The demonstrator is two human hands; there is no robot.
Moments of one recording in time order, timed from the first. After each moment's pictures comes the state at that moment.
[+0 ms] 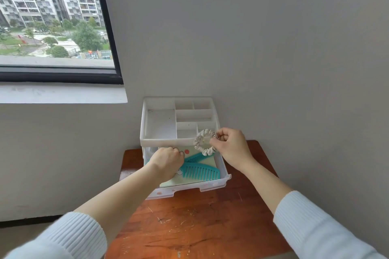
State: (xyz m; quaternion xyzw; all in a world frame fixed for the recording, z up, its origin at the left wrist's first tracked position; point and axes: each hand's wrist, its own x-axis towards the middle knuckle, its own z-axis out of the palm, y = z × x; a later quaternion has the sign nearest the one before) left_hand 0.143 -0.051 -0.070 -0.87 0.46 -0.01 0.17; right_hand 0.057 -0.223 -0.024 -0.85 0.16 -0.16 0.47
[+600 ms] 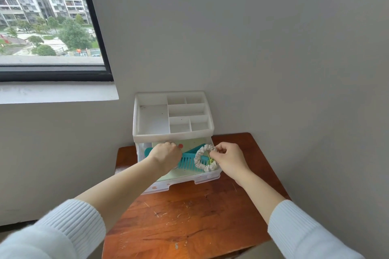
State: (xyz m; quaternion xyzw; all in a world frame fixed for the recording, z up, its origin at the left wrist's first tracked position) left_hand 0.135 -0.065 -0.065 -0.88 0.44 0.01 0.18; right_hand 0.026 -0.224 -0.065 -0.84 0.28 -0.10 0.46
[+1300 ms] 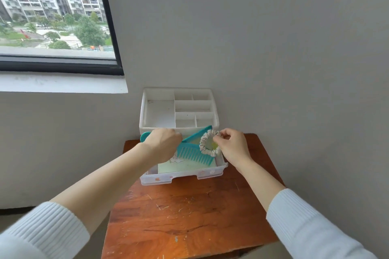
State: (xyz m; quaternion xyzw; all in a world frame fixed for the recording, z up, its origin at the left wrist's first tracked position) left_hand 0.129 -0.047 -0.023 -0.91 0.41 0.05 0.07; right_hand 0.041 -0.226 -0.050 -0.84 0.25 -0.16 0.46
